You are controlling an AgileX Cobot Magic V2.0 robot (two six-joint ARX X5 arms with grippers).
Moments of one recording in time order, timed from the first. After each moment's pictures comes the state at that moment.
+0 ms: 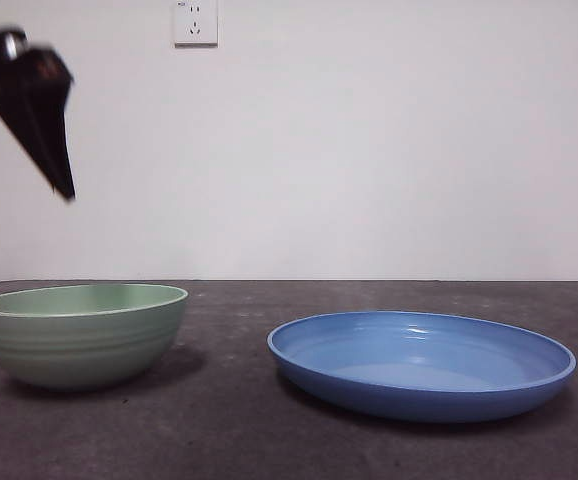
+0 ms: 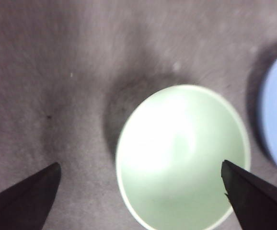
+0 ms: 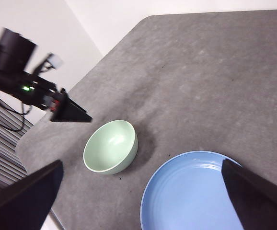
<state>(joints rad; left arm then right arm) -0.12 1.41 1.07 -0.82 0.34 -0.04 0.05 0.83 1.00 -0.67 -0.82 0.10</state>
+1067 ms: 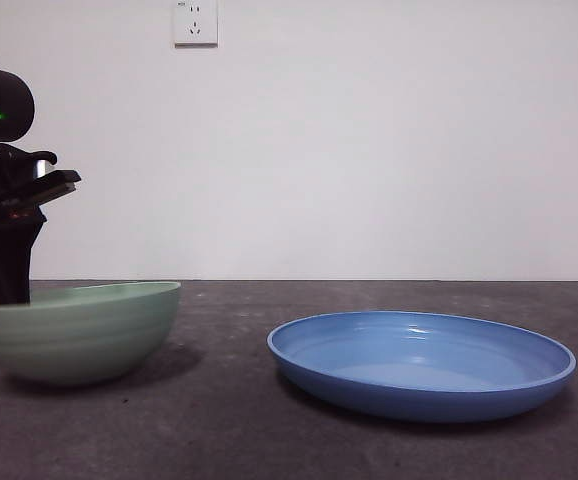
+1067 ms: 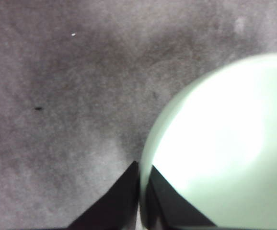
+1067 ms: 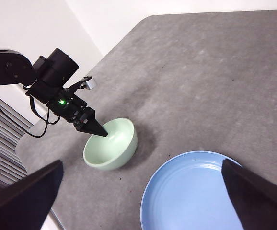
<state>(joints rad) -0.12 1.65 1.07 -0.77 0.34 -0.01 0.05 0.83 1.00 -0.67 -0.82 0.10</state>
